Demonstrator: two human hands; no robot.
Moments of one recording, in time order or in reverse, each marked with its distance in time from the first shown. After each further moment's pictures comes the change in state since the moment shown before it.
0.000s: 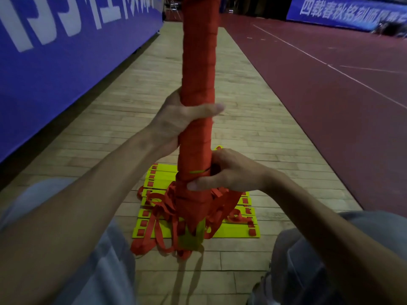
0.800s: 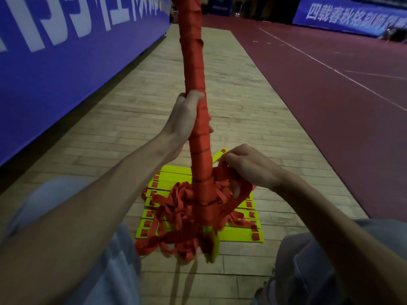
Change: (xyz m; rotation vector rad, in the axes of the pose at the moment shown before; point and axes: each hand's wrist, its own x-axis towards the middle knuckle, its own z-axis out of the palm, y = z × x) left_hand 0.006 -0.006 -0.004 0.084 0.206 -0.108; right_hand -0.004 -0.002 -0.011 0.037 0.143 0.226
